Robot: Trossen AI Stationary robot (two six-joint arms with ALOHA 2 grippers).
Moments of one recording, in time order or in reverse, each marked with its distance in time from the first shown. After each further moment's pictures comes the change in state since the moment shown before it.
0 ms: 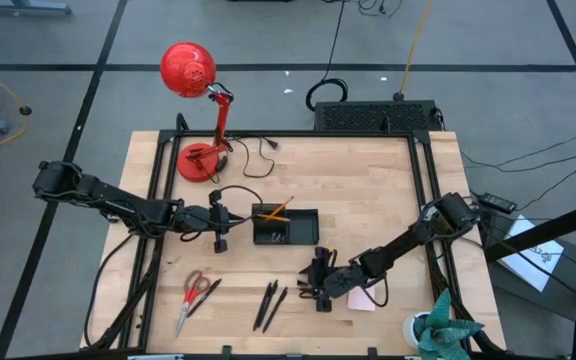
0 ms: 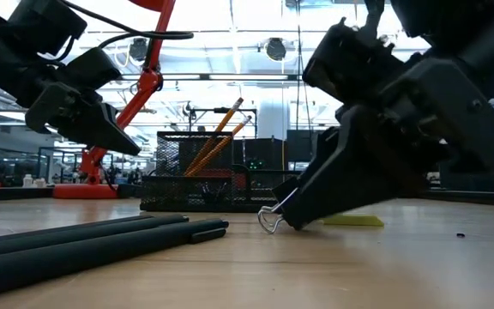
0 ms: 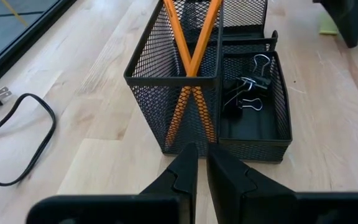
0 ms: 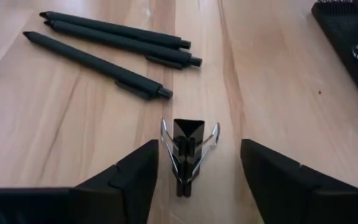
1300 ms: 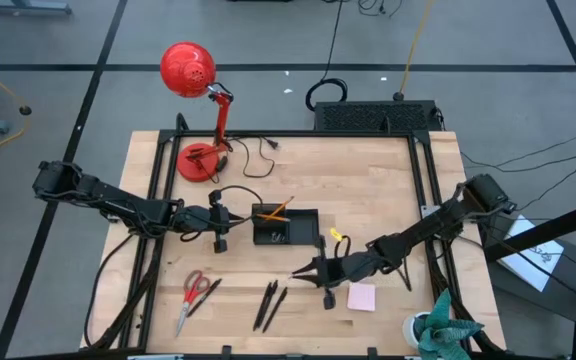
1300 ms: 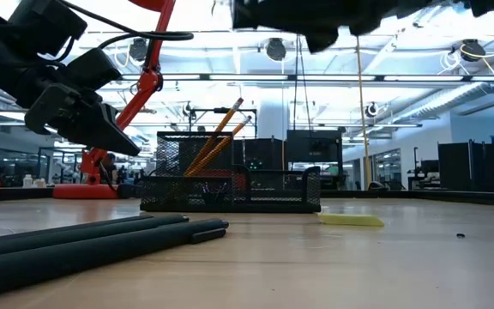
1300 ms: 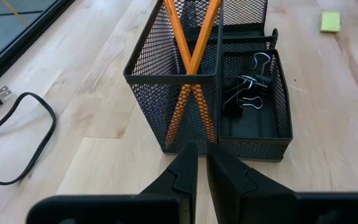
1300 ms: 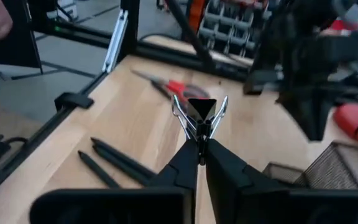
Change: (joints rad) left arm 0.000 0.000 0.000 -0.005 0.000 0.000; right arm -0.018 -0.295 0.000 0.090 -0.015 -0.400
